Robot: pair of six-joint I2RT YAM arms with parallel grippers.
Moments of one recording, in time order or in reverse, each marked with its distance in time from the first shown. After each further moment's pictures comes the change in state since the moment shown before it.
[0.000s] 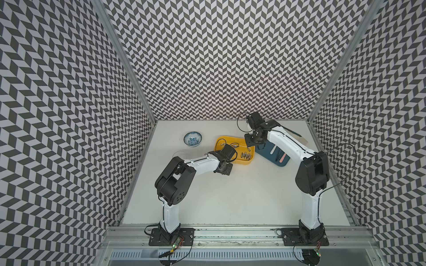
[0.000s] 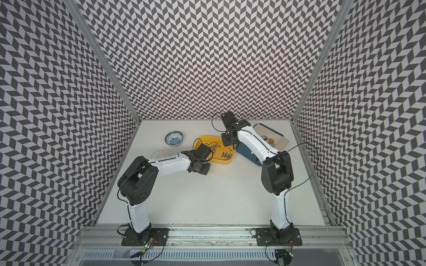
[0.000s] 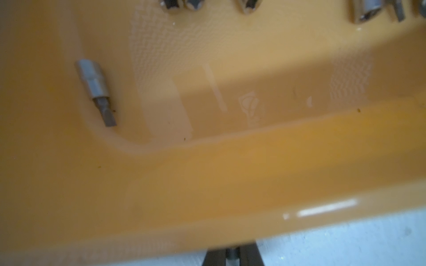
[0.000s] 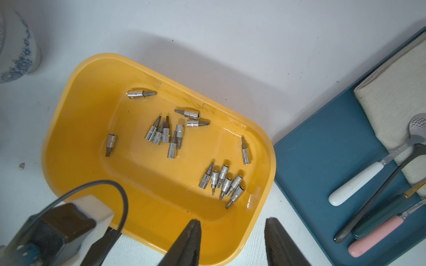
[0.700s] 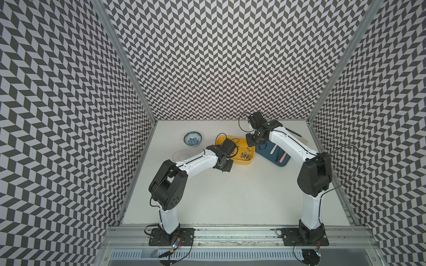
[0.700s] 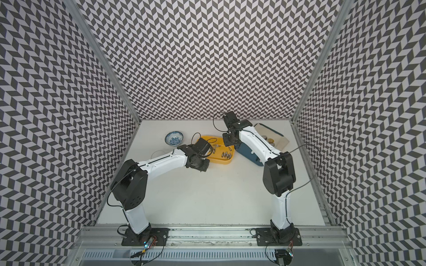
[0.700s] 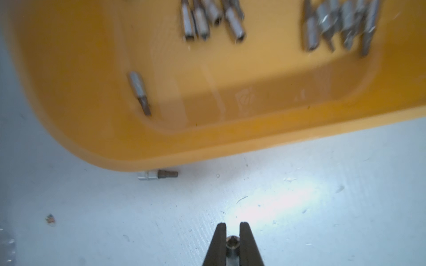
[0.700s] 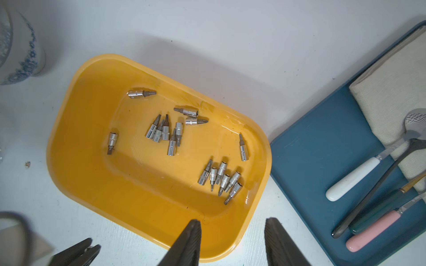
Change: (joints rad) left arm 0.005 -0.088 0.176 -0.237 0.010 -0.023; right arm -0.023 -0.047 -0.046 0.010 -0.011 0.018
